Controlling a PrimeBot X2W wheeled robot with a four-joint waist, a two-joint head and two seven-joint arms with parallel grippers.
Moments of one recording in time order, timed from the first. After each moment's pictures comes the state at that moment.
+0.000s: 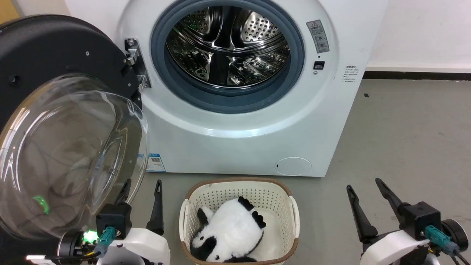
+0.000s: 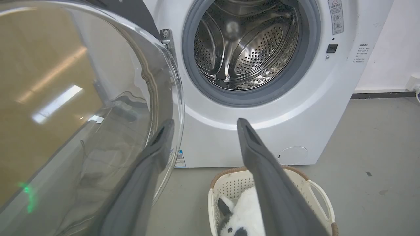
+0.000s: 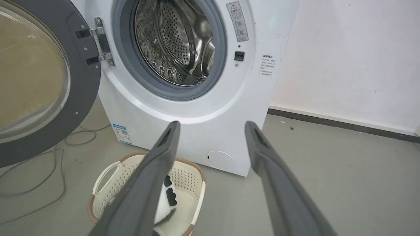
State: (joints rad) left arm 0.00 0.05 -0.01 0.00 0.00 0.01 -0.01; right arm 0.01 -0.05 0.00 0.00 0.02 0.13 -0.01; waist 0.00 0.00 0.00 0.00
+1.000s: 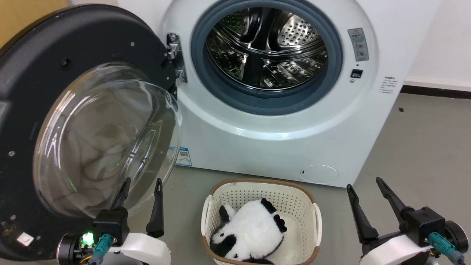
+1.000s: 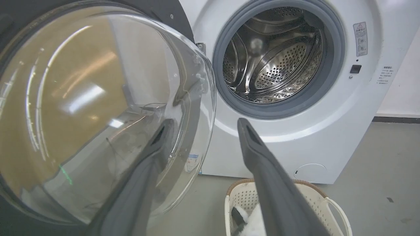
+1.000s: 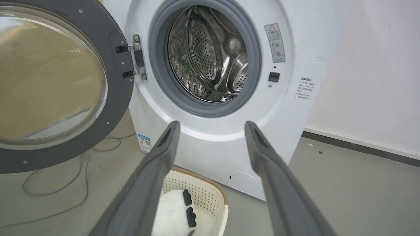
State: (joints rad) left arm 0.02 0.05 -0.02 -0.02 -0.03 0.01 -0.07; right arm 0.03 -0.05 0.01 -0.02 0.03 0.13 -0.07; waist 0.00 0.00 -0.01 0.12
